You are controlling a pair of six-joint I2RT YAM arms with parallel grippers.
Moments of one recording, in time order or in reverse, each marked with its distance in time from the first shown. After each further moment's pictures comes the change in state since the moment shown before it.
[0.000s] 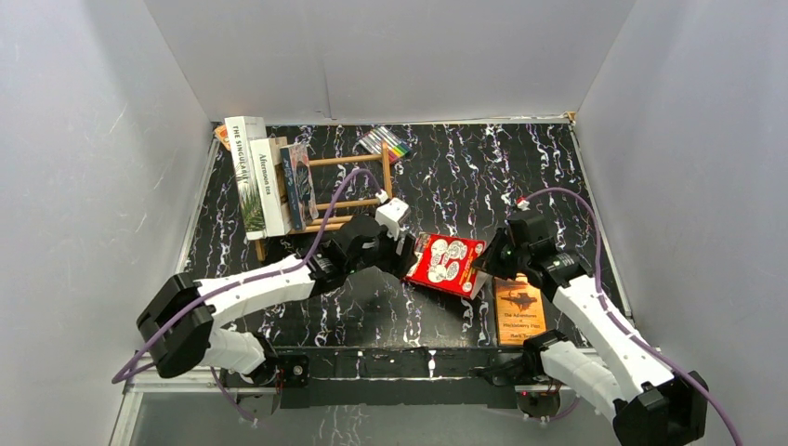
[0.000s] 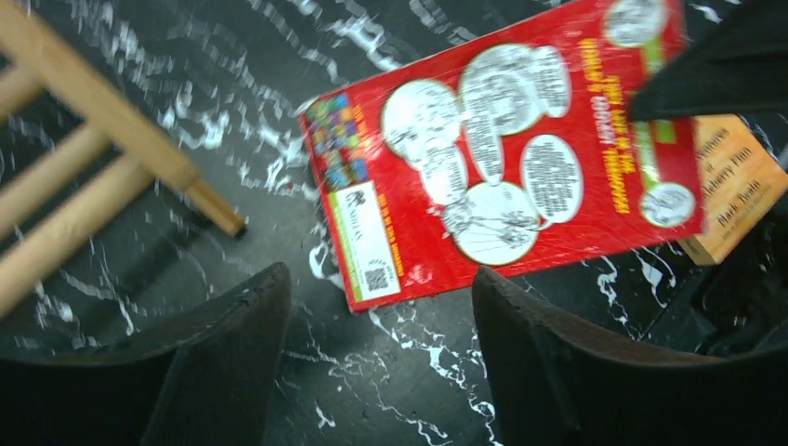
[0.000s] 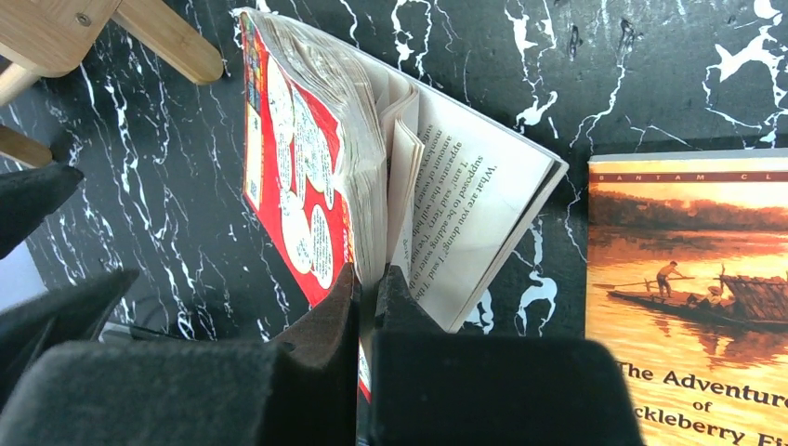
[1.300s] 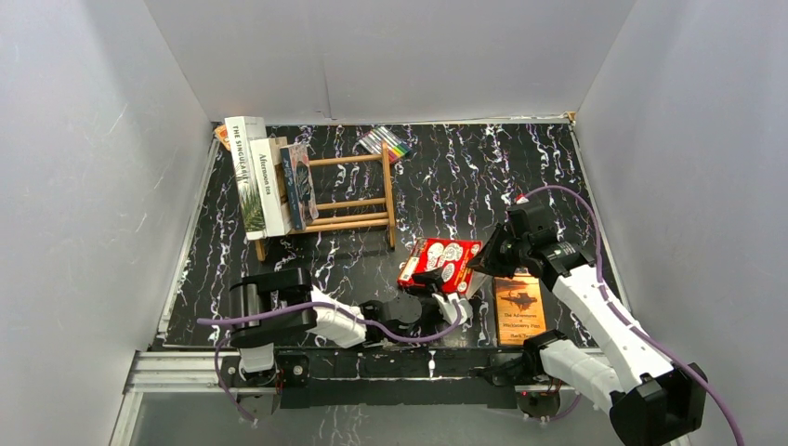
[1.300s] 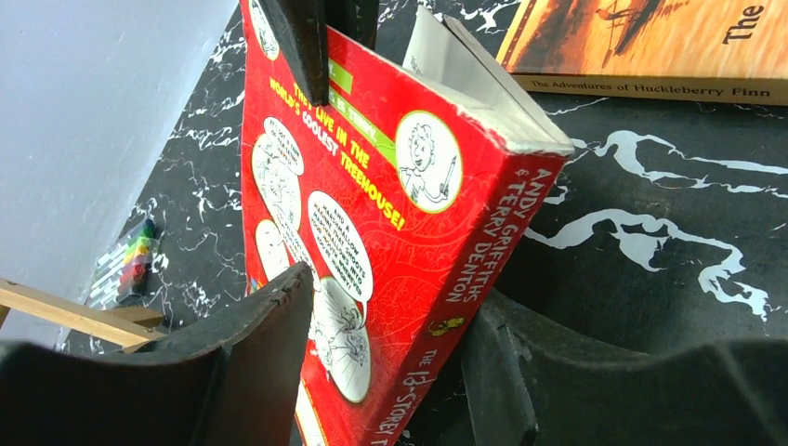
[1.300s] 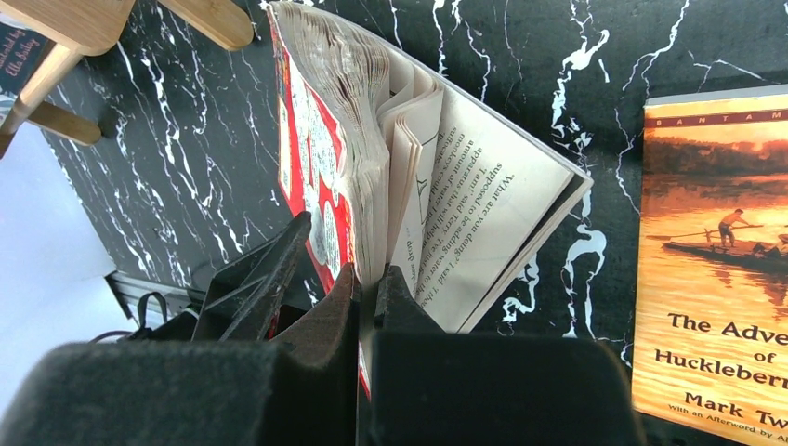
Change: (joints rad) left arm -0.443 0.441 -0.148 0.931 -0.410 0.846; right arm -0.010 0.072 0.114 -0.114 -0.101 0.070
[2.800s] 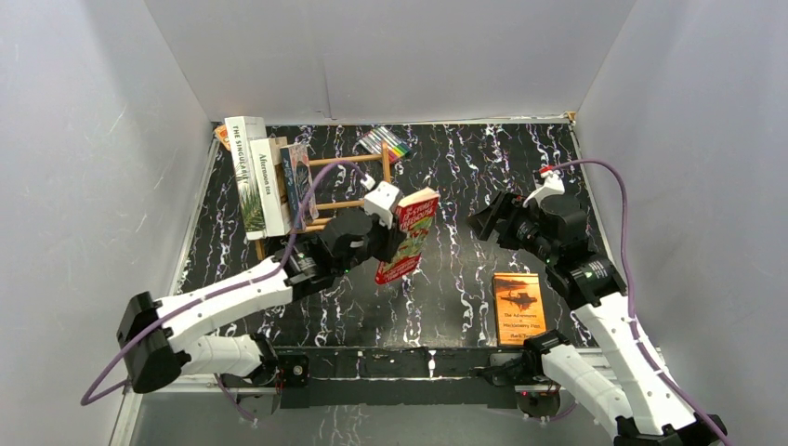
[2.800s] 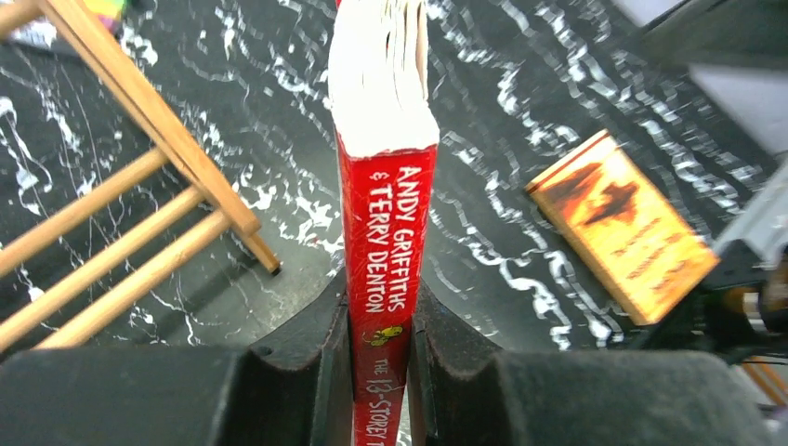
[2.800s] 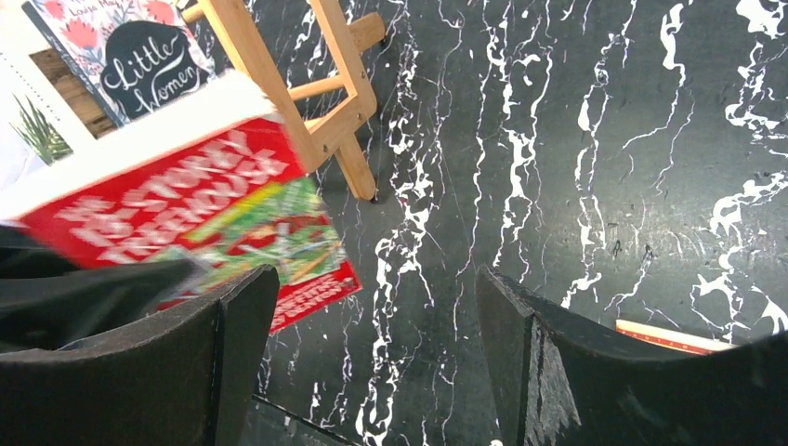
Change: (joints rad) left arm 0.362 -0.591 0.244 -1.035 0.227 -0.816; right arm -0.012 -0.190 0.098 0.216 0.100 -0.223
